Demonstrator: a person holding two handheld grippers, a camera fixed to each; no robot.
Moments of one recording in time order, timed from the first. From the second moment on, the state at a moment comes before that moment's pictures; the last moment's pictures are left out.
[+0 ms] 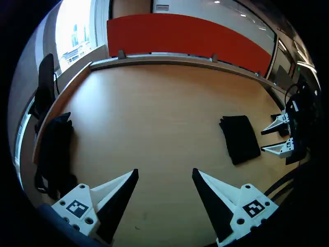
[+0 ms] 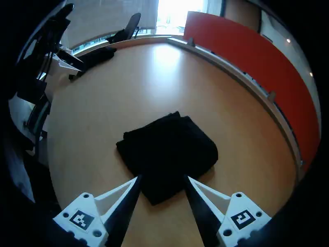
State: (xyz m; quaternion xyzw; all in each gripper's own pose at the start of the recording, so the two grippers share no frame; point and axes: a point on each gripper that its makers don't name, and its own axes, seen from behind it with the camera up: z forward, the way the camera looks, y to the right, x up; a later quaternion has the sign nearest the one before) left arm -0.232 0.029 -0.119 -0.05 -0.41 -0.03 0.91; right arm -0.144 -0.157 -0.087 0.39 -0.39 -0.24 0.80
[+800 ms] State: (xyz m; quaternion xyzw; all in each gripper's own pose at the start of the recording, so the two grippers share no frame) left arm -0.235 0.033 -0.121 -0.06 -0.41 -0.03 0.91; right arm -0.182 -0.131 -0.113 0.36 -0.44 -0.24 0.79
